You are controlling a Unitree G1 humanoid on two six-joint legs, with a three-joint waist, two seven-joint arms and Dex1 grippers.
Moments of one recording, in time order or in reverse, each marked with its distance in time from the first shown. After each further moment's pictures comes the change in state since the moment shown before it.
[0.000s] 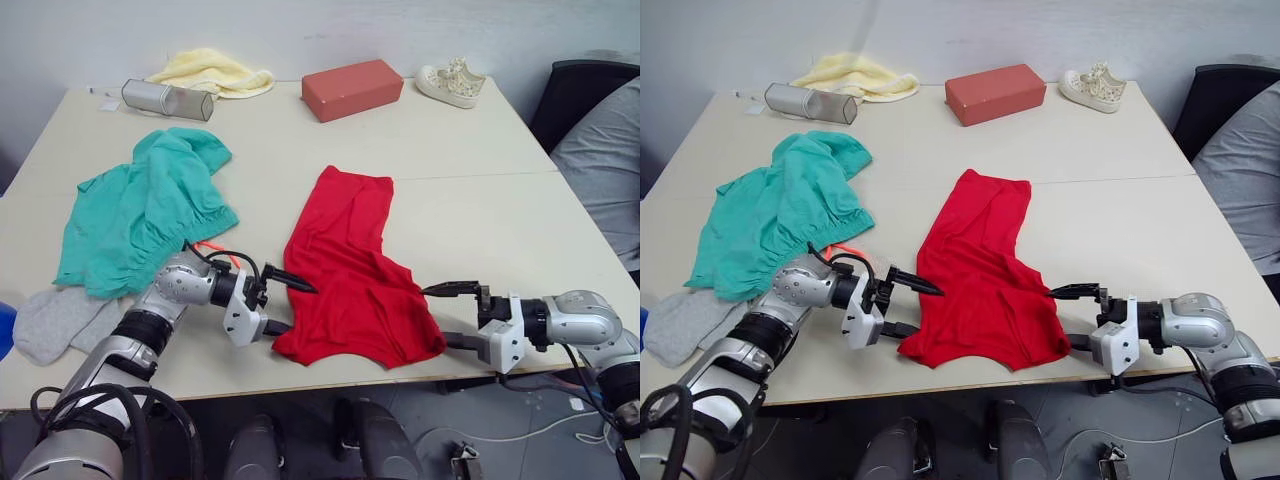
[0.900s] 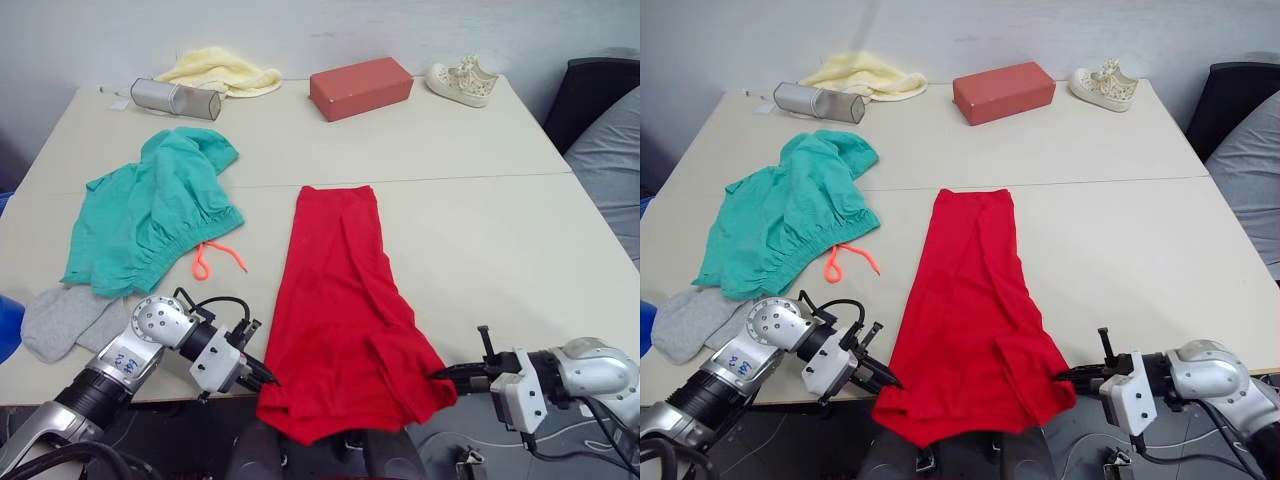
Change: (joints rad) left arm 0.390 0.236 0.032 -0.646 -0.271 0.717 -0.272; right arm 0.389 -0.225 0.073 -0.419 0.256 0.273 0.060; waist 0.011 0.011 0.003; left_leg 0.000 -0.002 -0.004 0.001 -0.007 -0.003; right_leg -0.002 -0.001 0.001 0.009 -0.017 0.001
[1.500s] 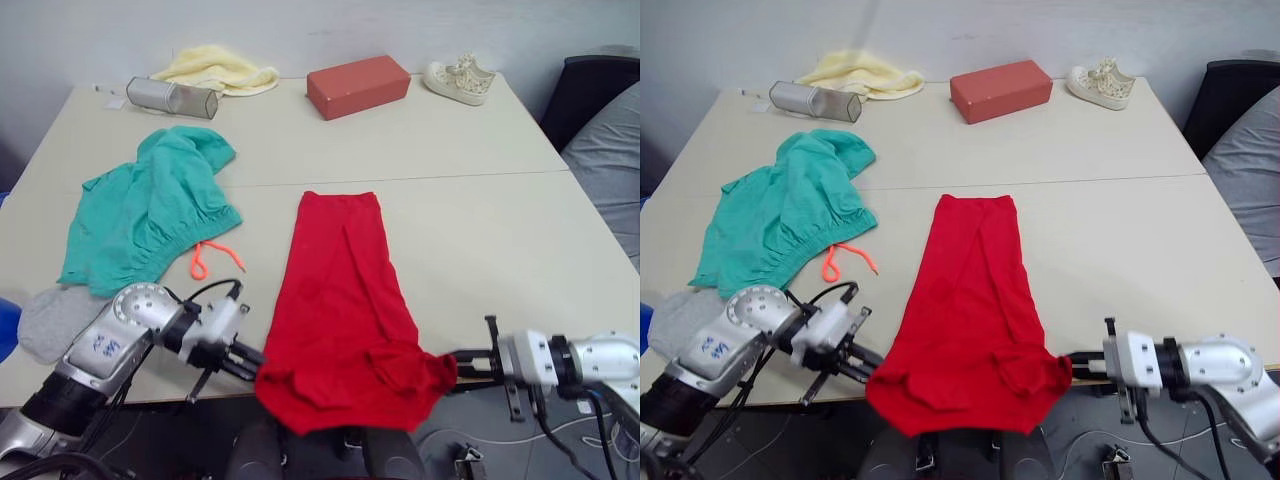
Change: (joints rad) left arm -0.031 0.039 0.185 -0.178 -0.222 0.756 0.046; right arm 0.053 -0.024 -0.200 -0.333 0.392 0.695 0.081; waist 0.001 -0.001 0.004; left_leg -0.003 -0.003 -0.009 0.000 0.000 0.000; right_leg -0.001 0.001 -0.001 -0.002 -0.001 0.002
